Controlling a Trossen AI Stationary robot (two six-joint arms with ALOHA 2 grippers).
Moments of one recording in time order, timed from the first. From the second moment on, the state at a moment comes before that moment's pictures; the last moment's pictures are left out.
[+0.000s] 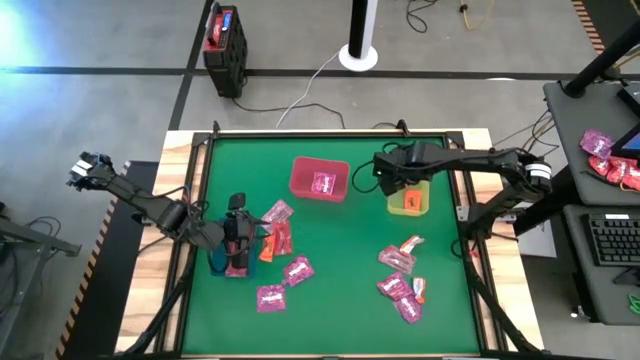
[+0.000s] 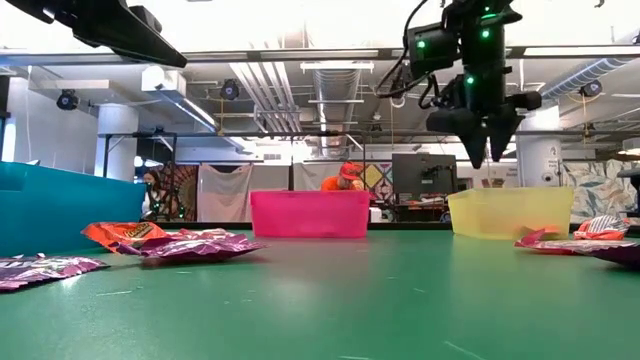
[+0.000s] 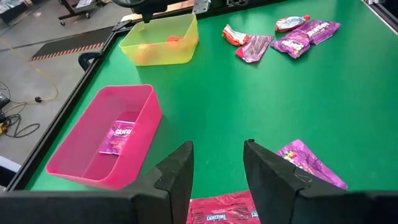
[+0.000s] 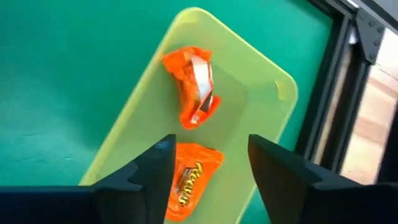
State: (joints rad) left arm -0.48 0.90 0.64 -0.33 -0.59 -0.12; right arm -0.32 1.52 1.15 -1.21 0.42 0.85
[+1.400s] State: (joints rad) left arm -0.48 1.05 0.67 -0.16 -0.59 -0.11; right arm 0.33 1.79 1.15 -0.98 0.08 0.58
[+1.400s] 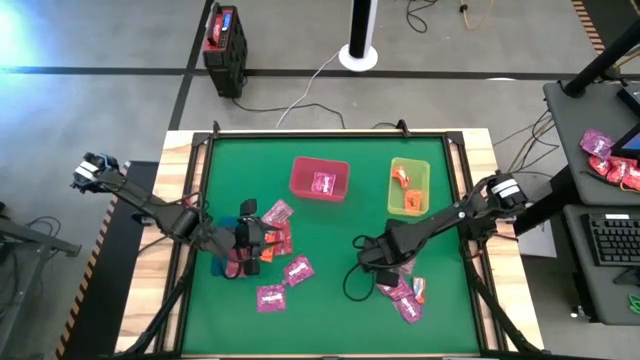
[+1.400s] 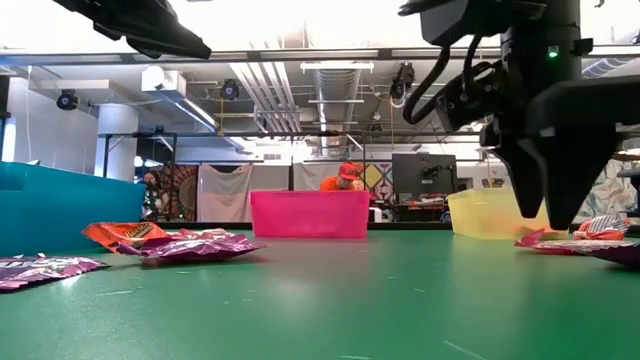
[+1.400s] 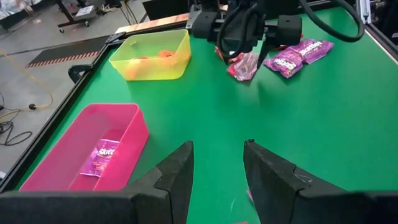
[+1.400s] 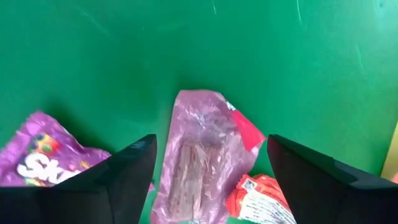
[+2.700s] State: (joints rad) left arm -0.48 1.05 0.67 -0.15 -0.59 -0.09; right arm 0.28 1.67 1.01 -0.55 0.16 0.50
